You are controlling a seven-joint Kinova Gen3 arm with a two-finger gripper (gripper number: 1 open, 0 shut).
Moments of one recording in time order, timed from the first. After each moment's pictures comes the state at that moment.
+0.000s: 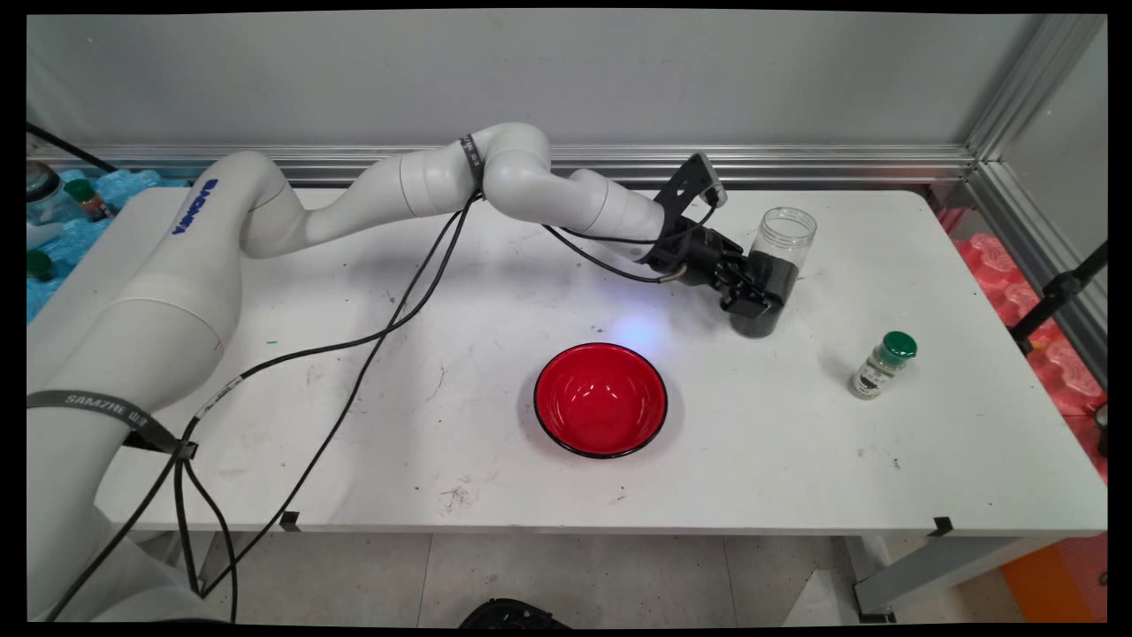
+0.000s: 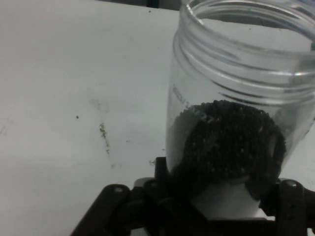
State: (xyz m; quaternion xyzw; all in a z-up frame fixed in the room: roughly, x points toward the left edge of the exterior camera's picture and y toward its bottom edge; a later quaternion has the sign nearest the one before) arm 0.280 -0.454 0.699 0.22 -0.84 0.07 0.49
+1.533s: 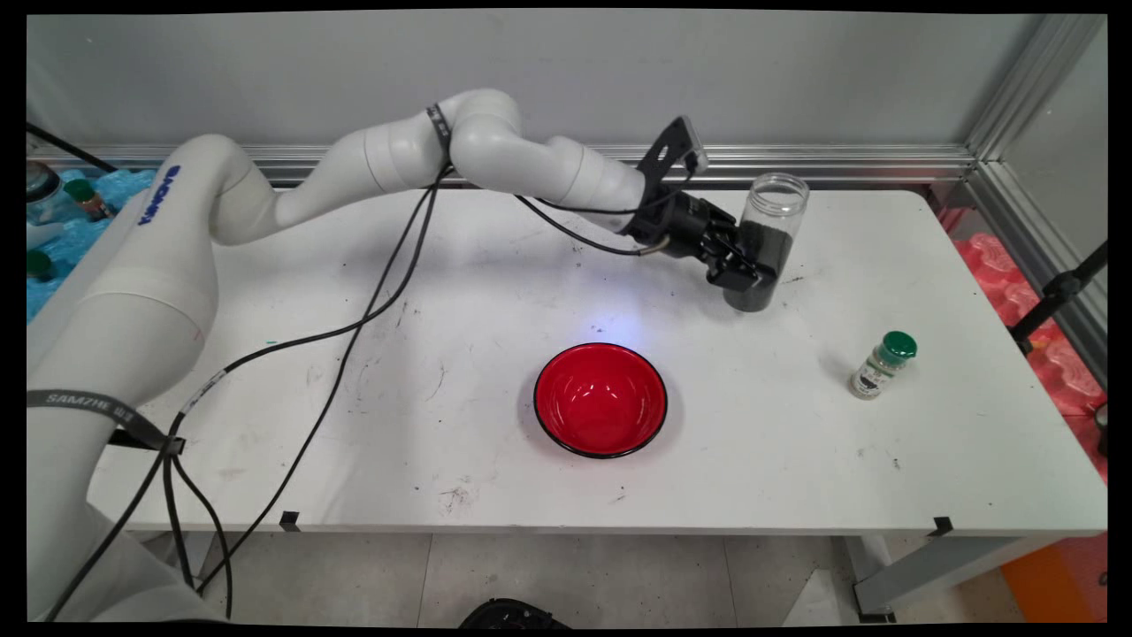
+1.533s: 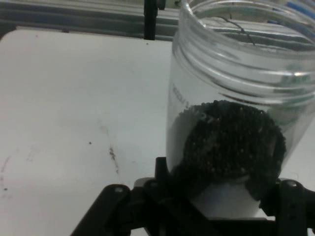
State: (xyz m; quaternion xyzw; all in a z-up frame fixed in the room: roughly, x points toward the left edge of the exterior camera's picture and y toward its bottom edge) arm 0.309 -0.446 0.743 0.20 -0.83 0.09 0.50
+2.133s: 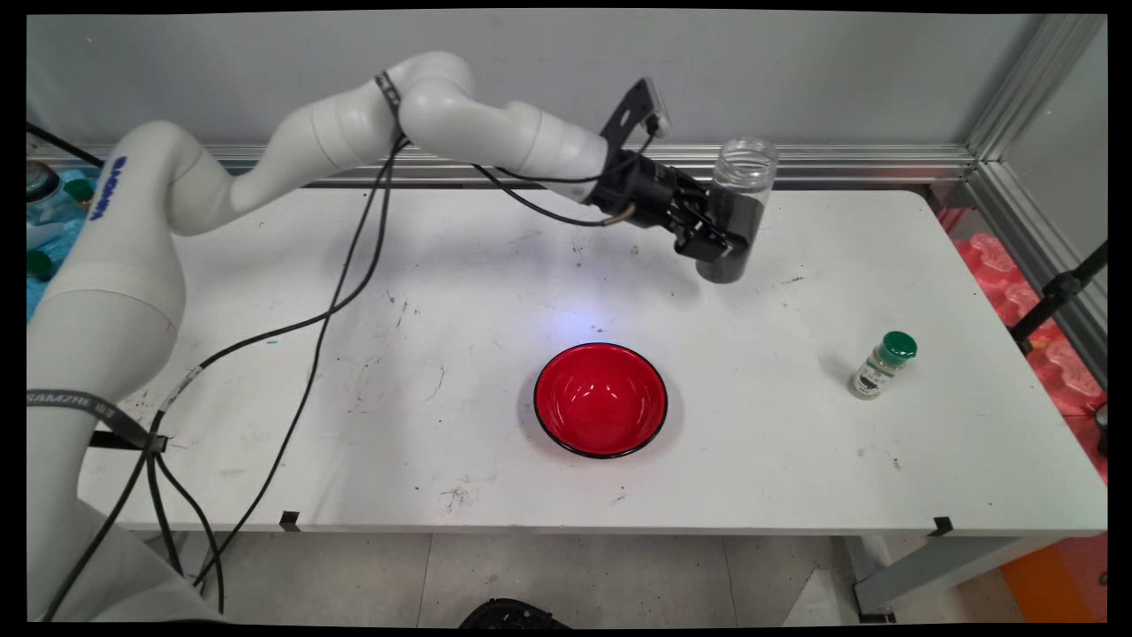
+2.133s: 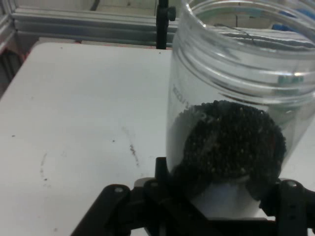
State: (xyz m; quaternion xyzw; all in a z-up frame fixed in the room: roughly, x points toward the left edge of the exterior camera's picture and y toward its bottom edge) arm 0.353 -0.434 0.779 0.20 -0.83 0.11 0.50
